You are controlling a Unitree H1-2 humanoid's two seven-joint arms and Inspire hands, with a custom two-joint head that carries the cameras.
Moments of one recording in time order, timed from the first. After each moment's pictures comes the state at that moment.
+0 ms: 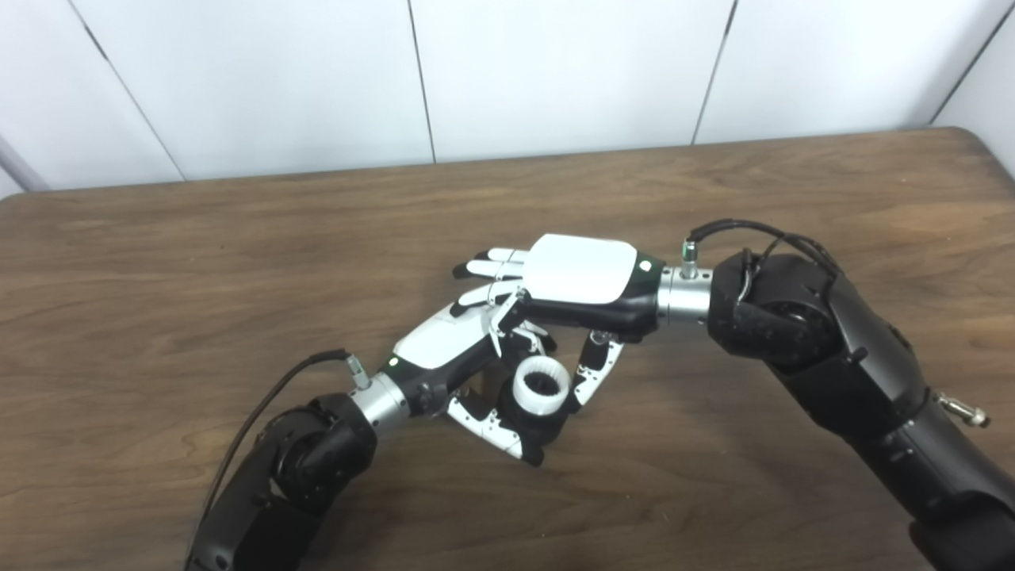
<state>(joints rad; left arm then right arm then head) -0.27 0.28 -0.41 0.02 0.58 -0.29 -0.36 -0.51 -0.43 0.43 -0.21 -0.53 -0.36 0.68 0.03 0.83</state>
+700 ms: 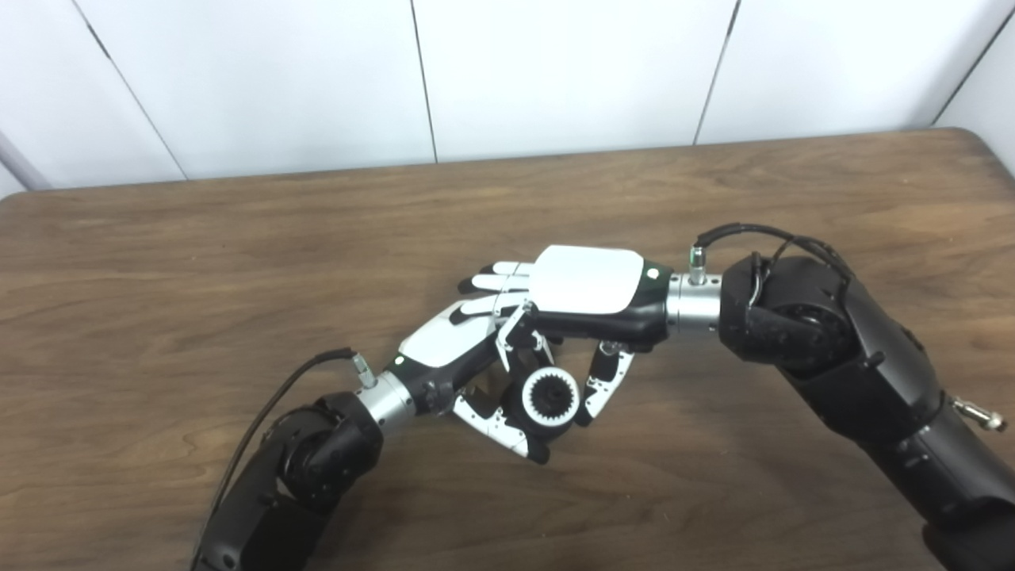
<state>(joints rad) -0.27 0.26 -0.41 0.02 0.59 -0.29 -0.36 -0.51 -0.46 0.43 -0.26 -0.48 -0.32 0.74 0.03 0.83</state>
